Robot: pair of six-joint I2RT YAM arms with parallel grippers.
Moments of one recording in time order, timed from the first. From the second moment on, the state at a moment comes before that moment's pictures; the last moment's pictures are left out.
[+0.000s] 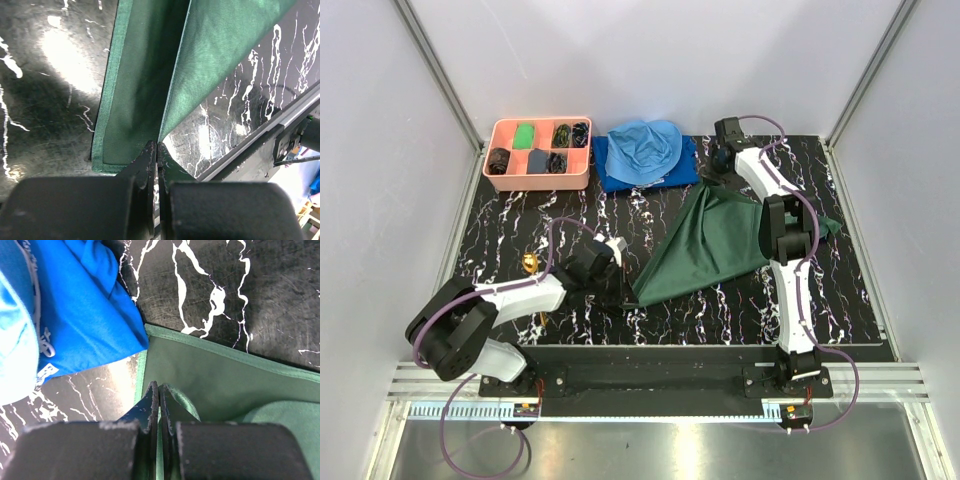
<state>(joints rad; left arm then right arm) -0.72 1.40 0.57 -0.02 0.29 -0.73 0.21 2.42 2.15 -0.69 -0.02 0.58</state>
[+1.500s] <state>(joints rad) -0.76 1.59 0.91 -0.06 0.20 -0.59 -0.33 1.65 1.36 -0.64 -0.12 0.40</state>
